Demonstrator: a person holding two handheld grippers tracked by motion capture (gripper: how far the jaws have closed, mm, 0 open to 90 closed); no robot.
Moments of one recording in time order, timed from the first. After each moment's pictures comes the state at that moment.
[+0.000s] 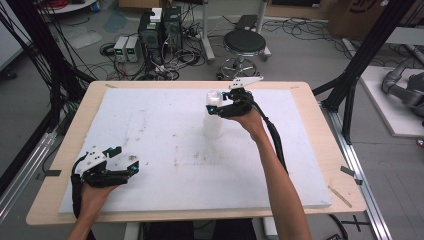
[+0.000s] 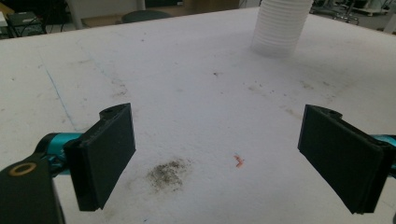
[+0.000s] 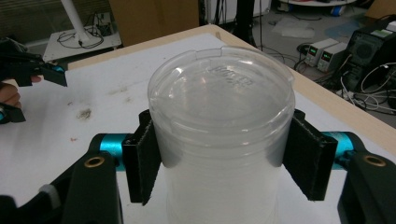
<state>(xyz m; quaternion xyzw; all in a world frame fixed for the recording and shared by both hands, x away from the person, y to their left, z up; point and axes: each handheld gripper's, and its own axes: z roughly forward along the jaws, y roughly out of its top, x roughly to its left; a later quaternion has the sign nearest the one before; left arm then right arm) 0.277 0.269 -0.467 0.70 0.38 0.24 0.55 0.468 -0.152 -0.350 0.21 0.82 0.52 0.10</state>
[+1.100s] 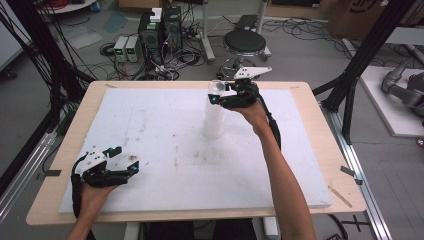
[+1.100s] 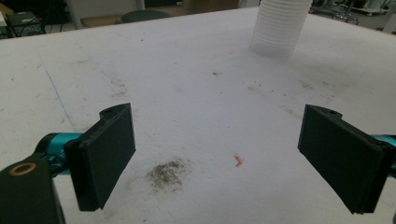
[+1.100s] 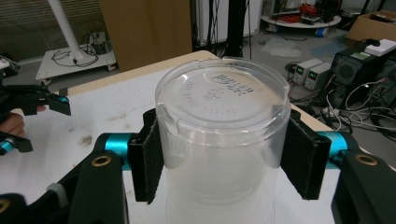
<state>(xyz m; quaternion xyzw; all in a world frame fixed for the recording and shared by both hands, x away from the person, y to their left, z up) 0.277 0.269 -0.467 0.70 0.38 0.24 0.55 0.463 -0.157 -0.312 0.21 0.80 0.55 0.12</state>
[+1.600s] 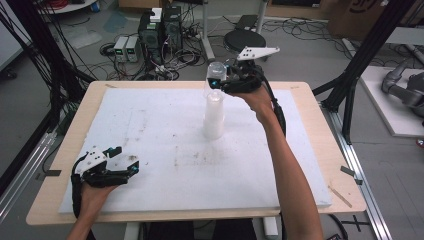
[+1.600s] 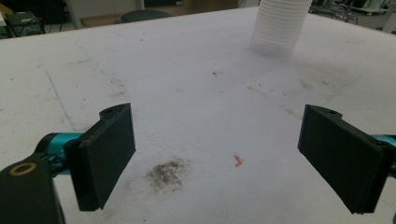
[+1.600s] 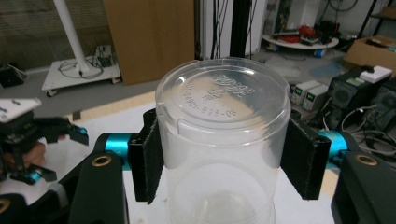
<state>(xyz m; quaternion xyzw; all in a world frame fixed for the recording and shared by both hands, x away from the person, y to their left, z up) 0.277 0.269 -0.467 0.70 0.38 0.24 0.55 0.456 -0.153 -0.254 0.19 0.79 0.57 0.13</state>
